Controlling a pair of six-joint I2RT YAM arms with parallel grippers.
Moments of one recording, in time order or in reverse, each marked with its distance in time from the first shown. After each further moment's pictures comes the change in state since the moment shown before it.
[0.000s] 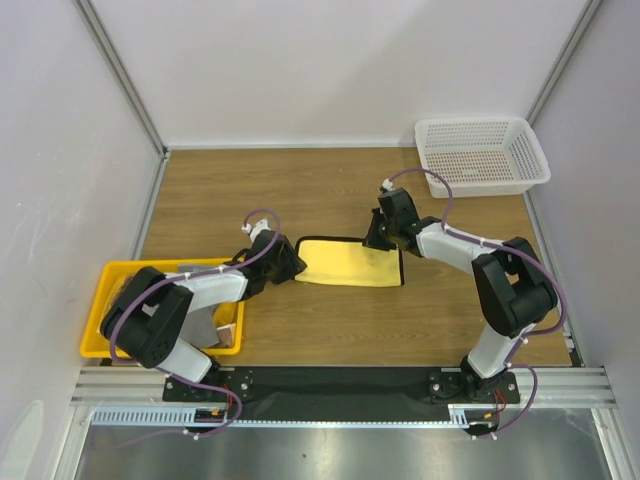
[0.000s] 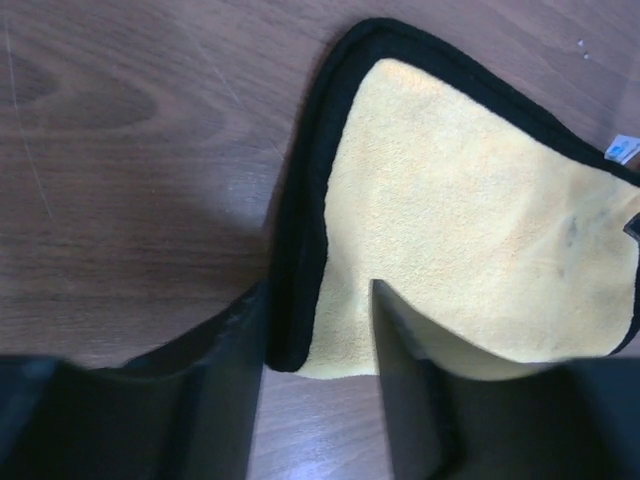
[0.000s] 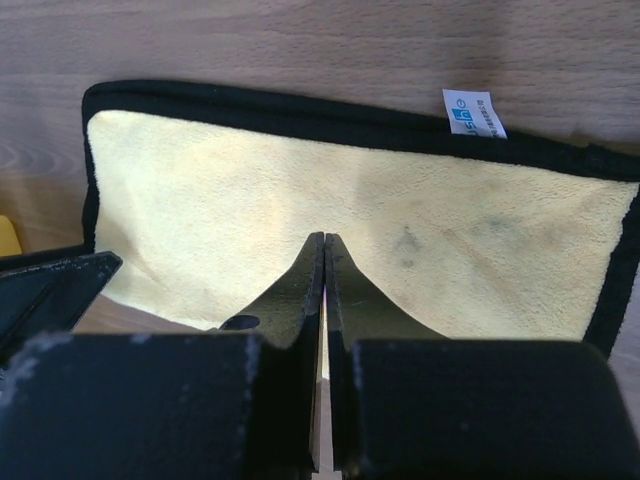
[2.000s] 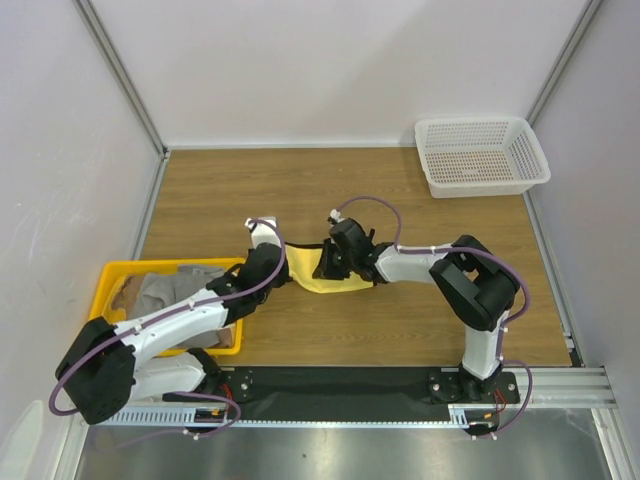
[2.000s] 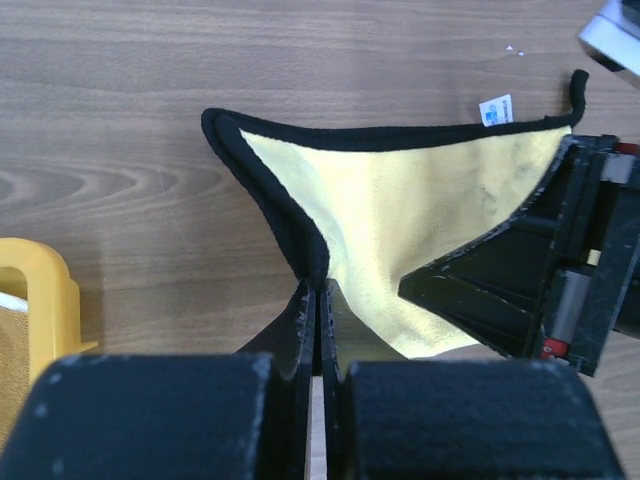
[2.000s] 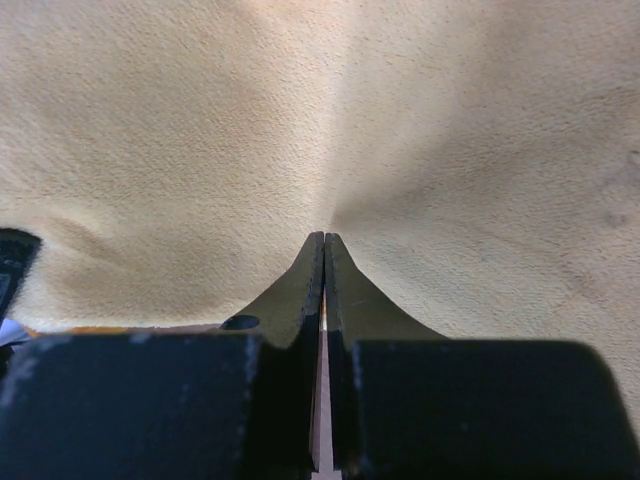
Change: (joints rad) left arm -0.194 -0.362 -0.039 -0.152 -0.362 0.373; right arm 0.290 0.157 -0.009 0.226 -0.092 0.175
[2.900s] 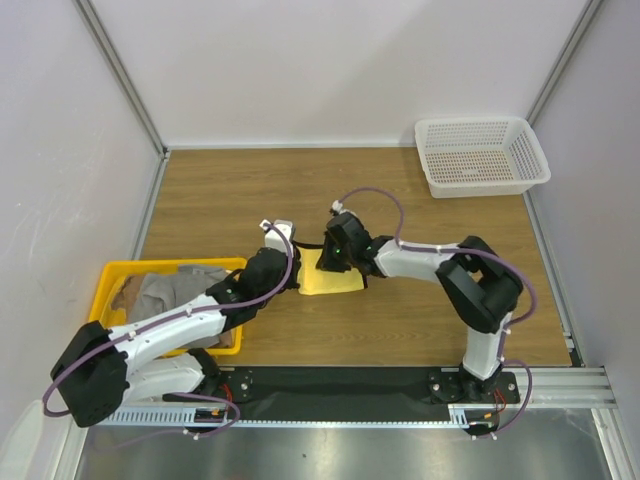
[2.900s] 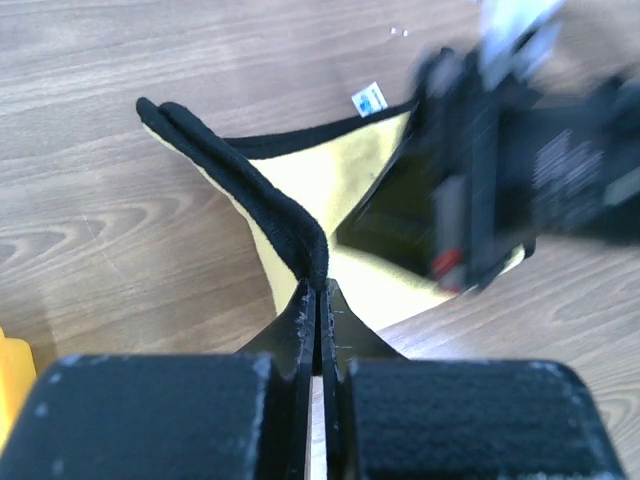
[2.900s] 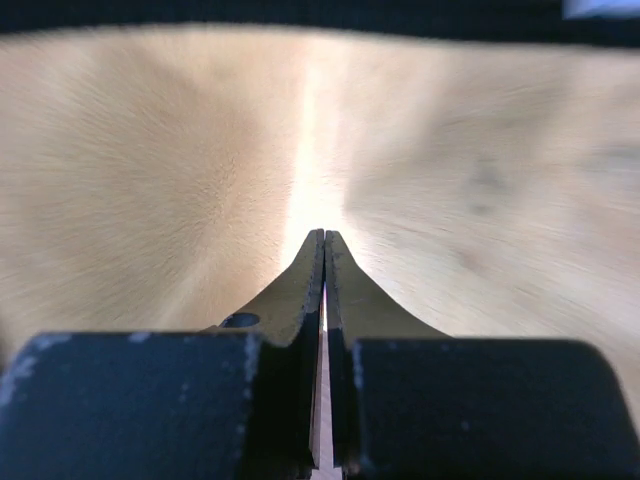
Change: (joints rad) left arm -0.066 -0.053 -0.018 0.084 0.107 0.160; right arm 0.014 0.001 0.069 -0.087 0.112 0.002
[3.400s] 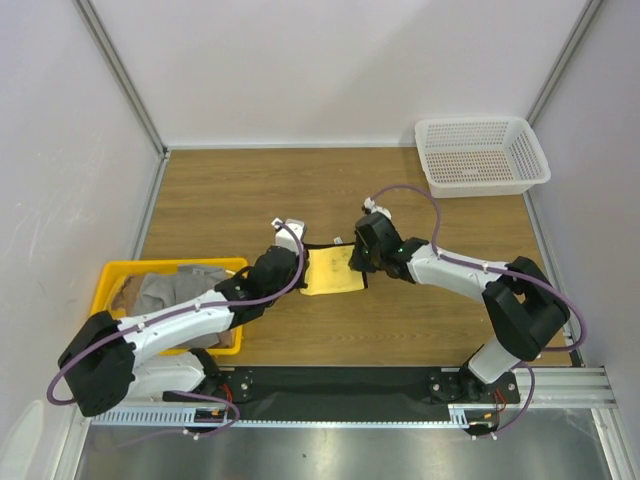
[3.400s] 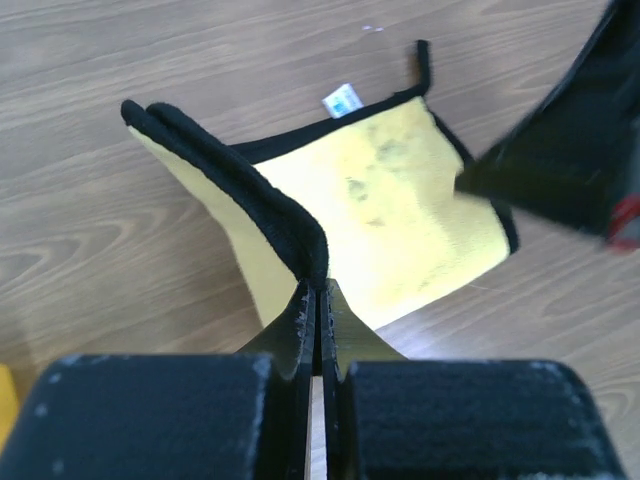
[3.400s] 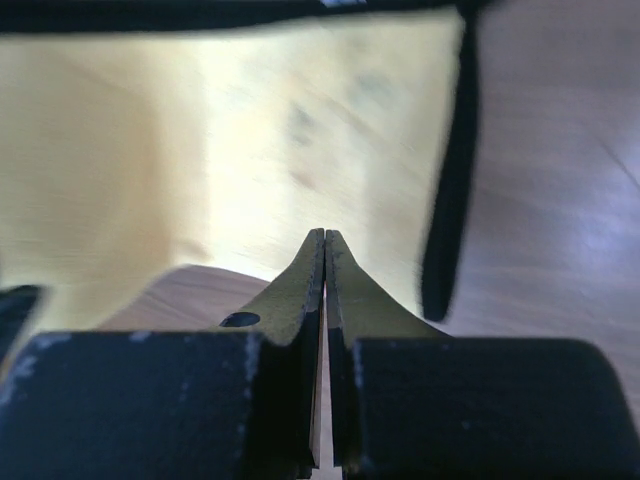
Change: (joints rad) left arm -0.037 0.063 0.037 0.015 -0.003 0.031; right arm -0.083 -0.288 -0.133 -0.164 0.143 -0.073
